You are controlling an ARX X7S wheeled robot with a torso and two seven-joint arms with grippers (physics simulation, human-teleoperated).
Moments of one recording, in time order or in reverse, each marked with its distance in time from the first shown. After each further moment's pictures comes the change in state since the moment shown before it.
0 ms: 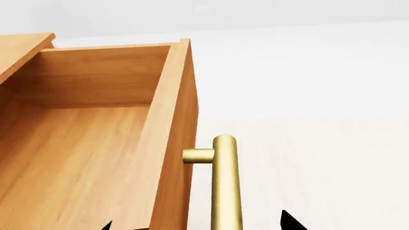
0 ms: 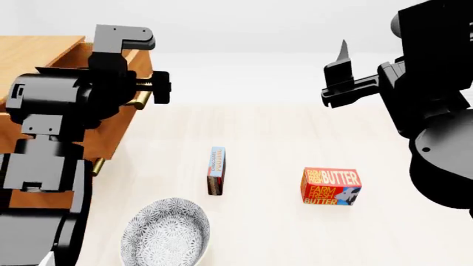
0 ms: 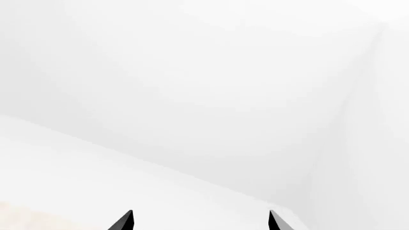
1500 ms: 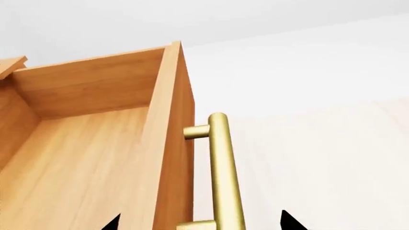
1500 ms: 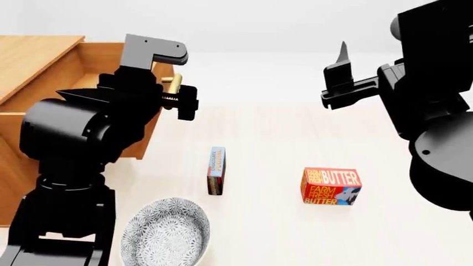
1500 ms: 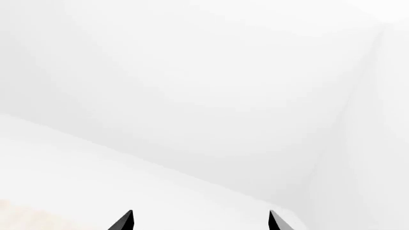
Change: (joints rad) left arm 0.198 0.067 -0.029 0.549 -0.052 -0.287 -0.156; right arm -0.004 0.017 -0.018 -0.003 0.009 -0.027 0.006
